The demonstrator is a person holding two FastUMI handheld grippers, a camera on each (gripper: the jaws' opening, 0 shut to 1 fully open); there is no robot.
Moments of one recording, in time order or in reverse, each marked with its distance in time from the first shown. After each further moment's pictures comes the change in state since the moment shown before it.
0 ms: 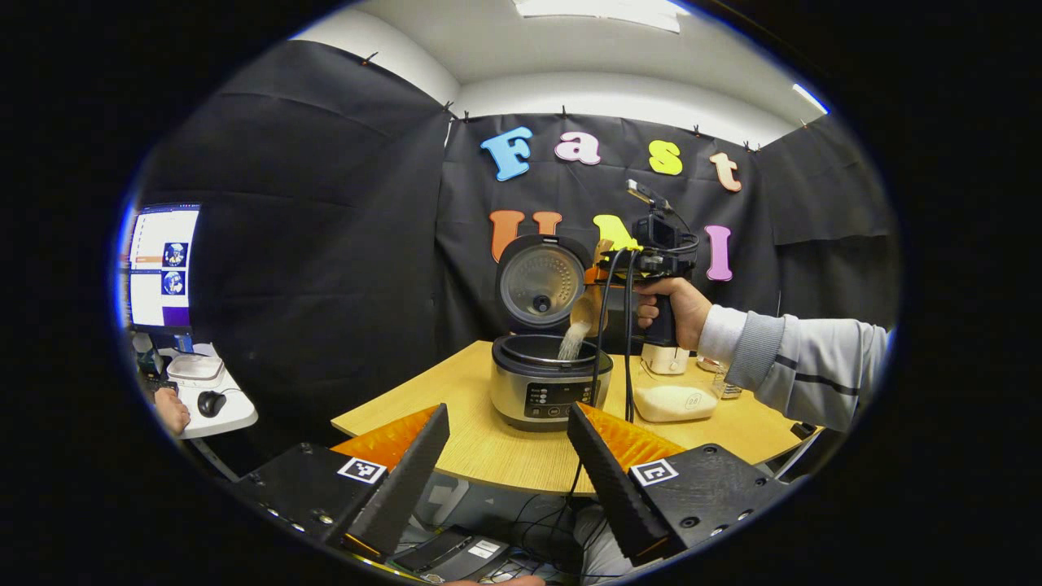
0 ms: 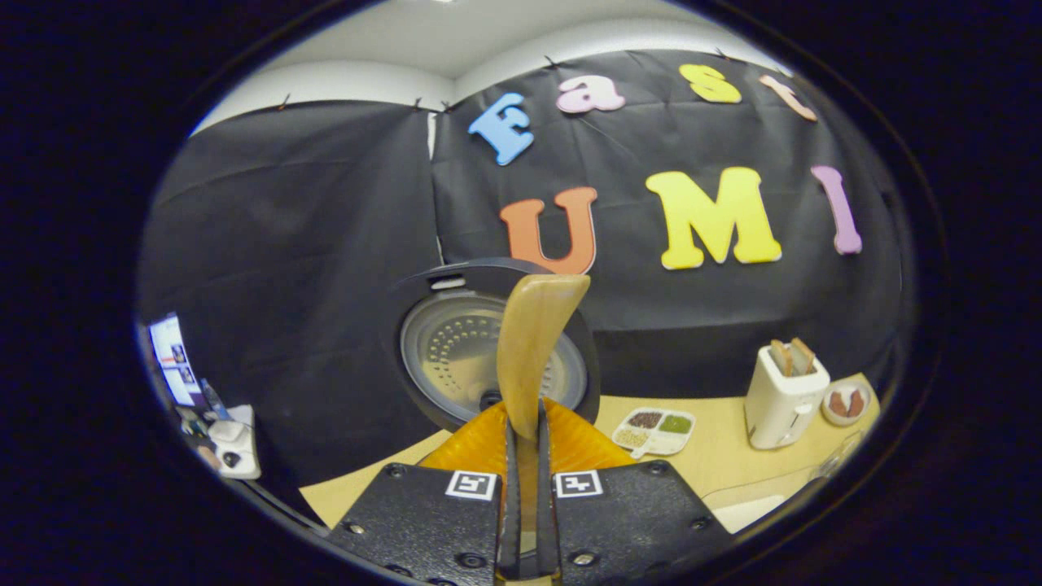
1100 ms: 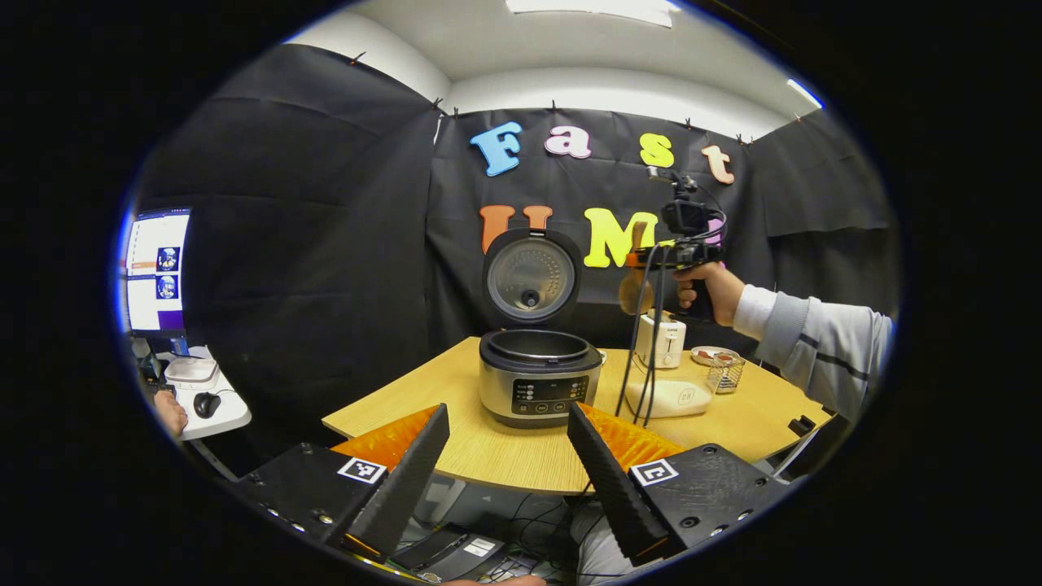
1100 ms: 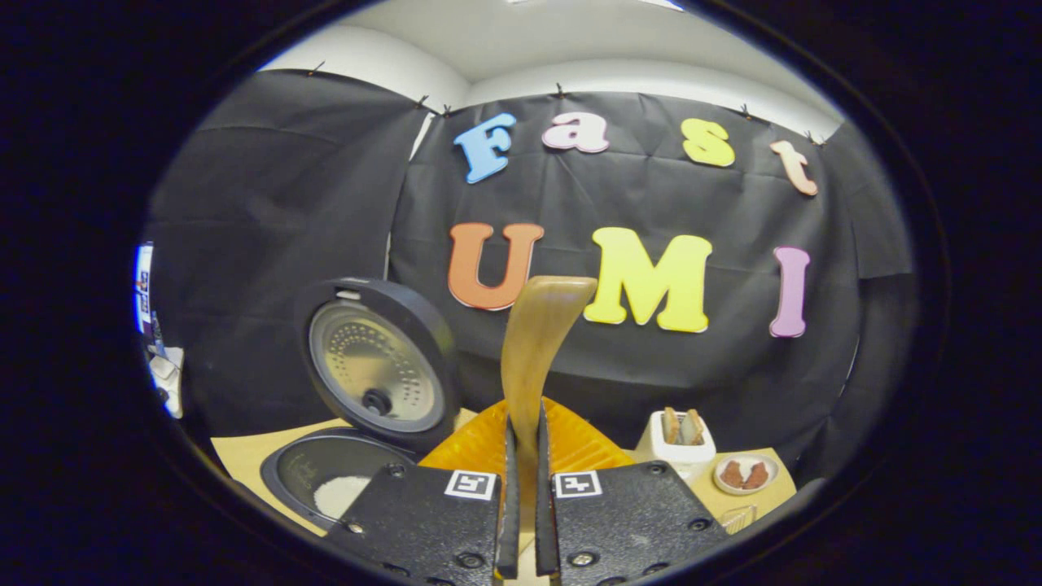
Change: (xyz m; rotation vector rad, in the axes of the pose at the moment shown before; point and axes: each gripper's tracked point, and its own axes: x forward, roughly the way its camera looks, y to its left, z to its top) left arm 0.008 -0.016 -0.005 0.021 0.014 -0.013; right arm -0.055 -0.161 0.043 -0.120 -0.067 -0.239
